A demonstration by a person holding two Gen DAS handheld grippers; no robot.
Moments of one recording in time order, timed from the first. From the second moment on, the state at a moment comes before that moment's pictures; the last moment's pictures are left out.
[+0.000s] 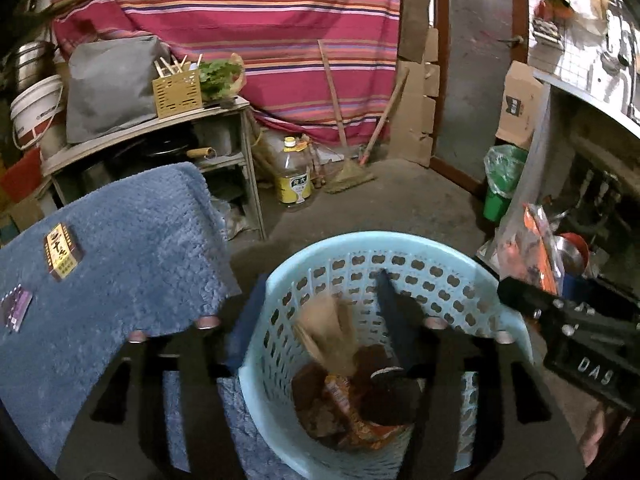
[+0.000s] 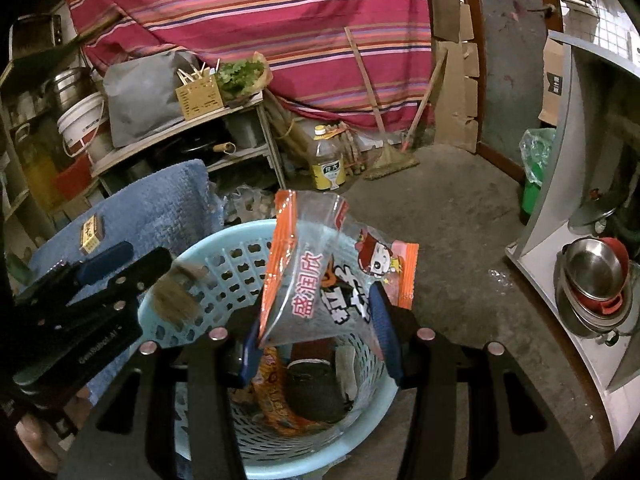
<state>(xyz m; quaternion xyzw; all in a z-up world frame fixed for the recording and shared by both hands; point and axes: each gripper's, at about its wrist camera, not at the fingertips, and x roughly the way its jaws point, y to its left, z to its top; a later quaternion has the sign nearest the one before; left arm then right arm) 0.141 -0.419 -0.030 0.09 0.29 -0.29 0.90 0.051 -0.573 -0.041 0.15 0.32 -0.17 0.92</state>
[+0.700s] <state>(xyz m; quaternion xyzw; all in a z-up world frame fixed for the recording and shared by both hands) 0.132 -0.285 0.009 0.06 0.23 -0.19 0.95 0.095 -0.539 -0.062 0.16 0.33 -0.16 0.91</state>
